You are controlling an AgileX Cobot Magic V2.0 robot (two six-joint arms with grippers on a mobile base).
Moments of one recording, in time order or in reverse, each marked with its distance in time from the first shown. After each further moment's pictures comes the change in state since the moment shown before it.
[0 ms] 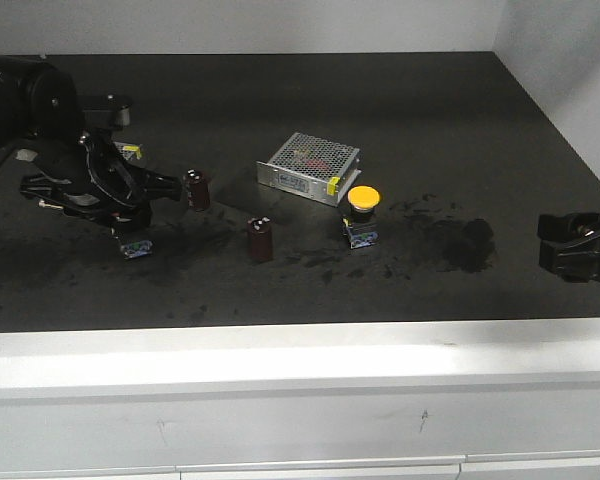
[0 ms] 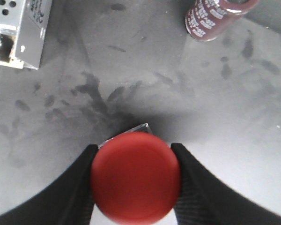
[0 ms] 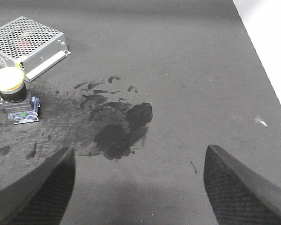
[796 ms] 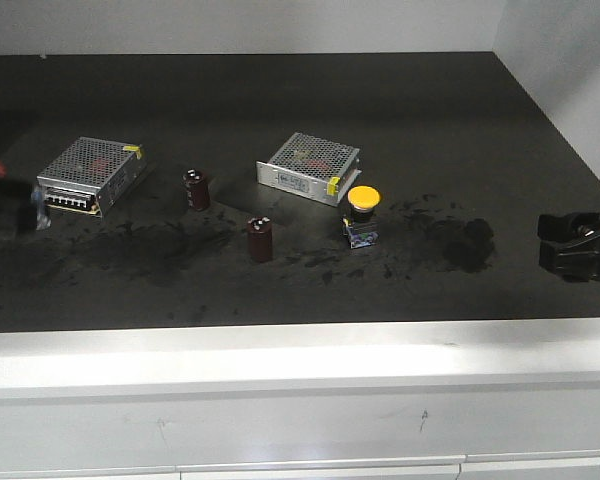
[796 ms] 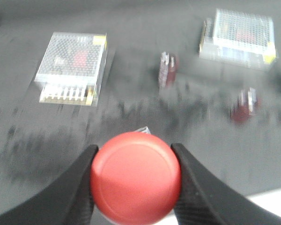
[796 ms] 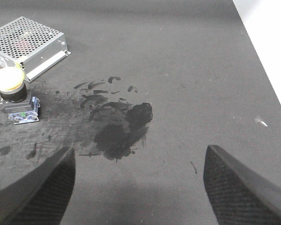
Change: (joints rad) left arm 0.000 -0.852 0.627 0.064 -0.331 0.098; right arm 0.000 0.000 0.000 0.000 0.000 0.000
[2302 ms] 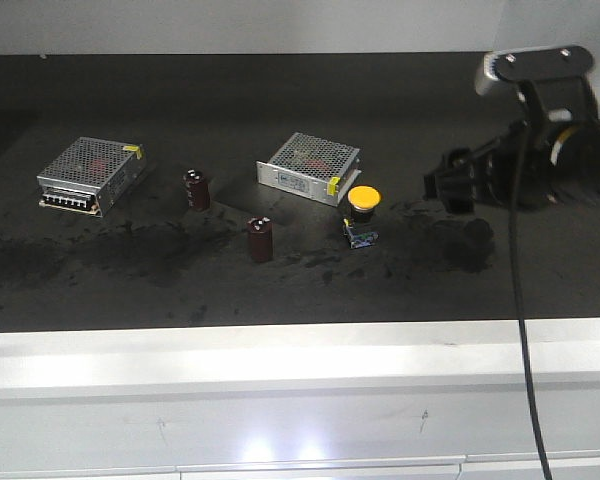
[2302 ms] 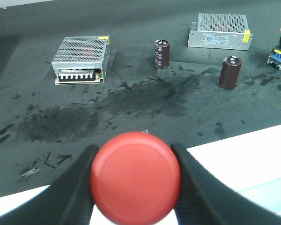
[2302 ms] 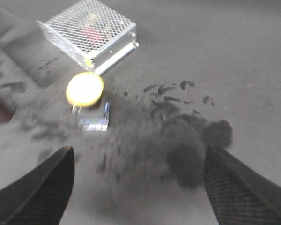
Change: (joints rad) left arm 0.000 -0.525 0.427 -0.002 -0.093 0.064; right arm 0.197 0.396 -0.465 0.034 0.275 0.018
